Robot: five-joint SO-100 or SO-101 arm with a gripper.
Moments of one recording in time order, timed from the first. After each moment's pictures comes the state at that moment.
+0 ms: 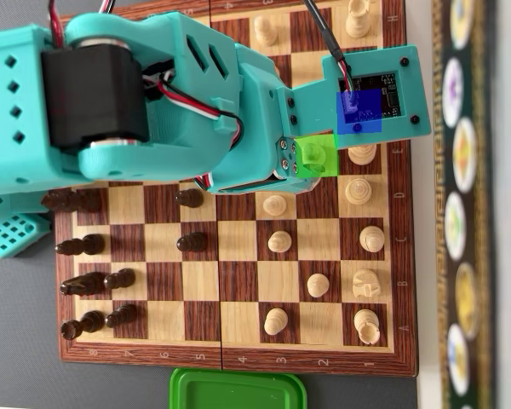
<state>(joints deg) -6.8 75.3 81.0 60.8 90.4</state>
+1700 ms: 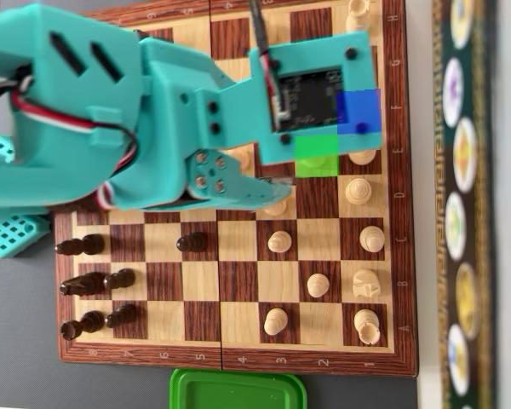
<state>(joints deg) -4.5 98.7 93.3 60.8 90.4</state>
